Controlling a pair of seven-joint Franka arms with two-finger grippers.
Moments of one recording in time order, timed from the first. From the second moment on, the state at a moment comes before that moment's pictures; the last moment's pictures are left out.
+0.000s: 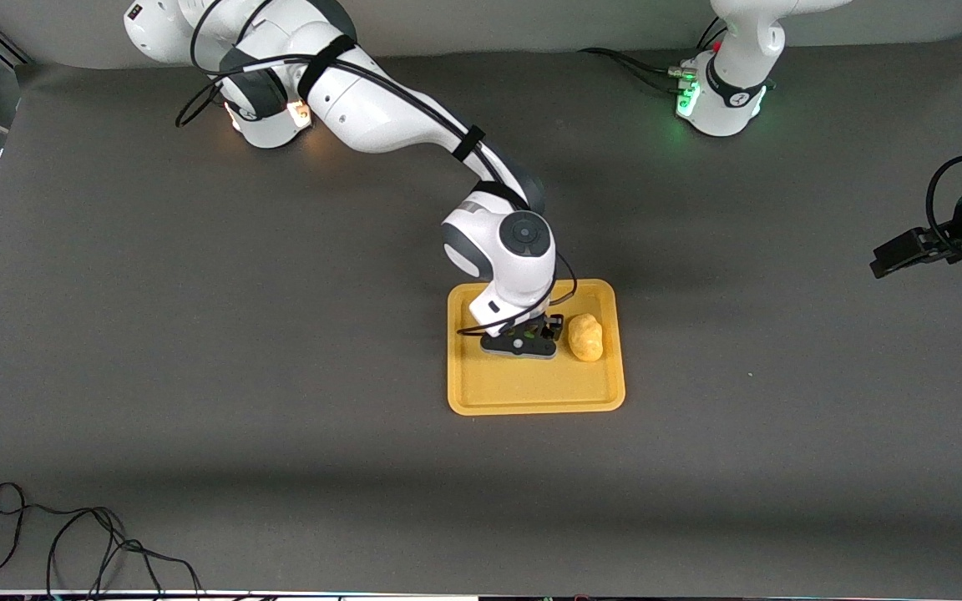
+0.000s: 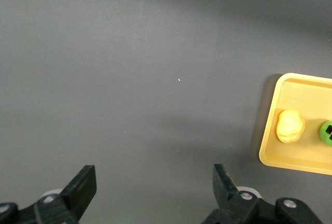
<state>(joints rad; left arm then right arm) 0.11 0.05 -0.10 -1.60 0.01 1.63 -0.19 0.84 1.08 -0.06 -0.97 -0.09 2.14 1.01</state>
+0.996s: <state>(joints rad) 0.11 0.05 -0.10 -1.60 0.01 1.63 -0.19 0.83 1.05 -0.07 -0.93 -0.09 2.08 1.01</state>
